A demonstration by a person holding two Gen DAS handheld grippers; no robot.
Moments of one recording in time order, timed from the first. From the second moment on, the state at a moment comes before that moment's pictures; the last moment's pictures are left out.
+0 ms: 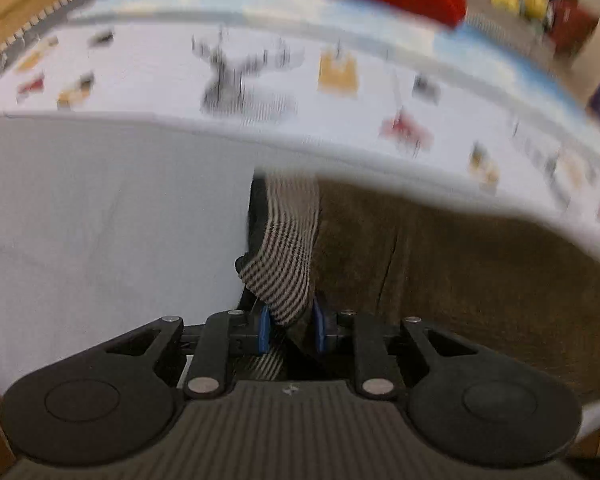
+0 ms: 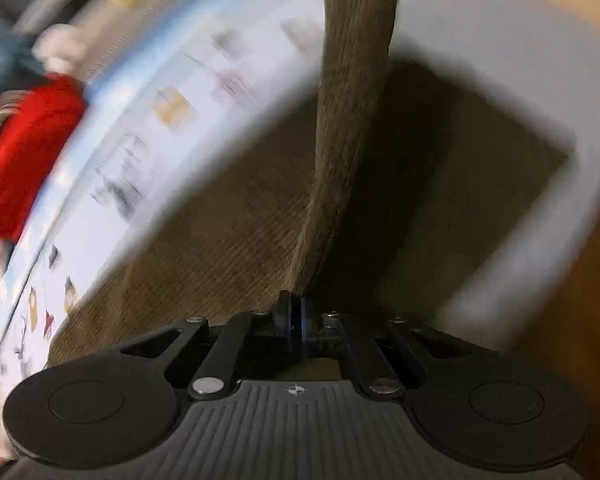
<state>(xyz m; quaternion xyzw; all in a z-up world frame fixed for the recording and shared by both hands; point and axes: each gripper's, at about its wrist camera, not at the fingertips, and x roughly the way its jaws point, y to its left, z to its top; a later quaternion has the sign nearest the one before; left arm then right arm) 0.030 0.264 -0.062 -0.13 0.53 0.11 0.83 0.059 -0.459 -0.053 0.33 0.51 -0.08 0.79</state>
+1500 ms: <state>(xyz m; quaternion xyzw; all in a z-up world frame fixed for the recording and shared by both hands) 0.017 0.295 -0.075 -0.15 0.55 0.12 0.81 0.058 -0.612 -0.087 0.28 0.41 -0.32 0.80</state>
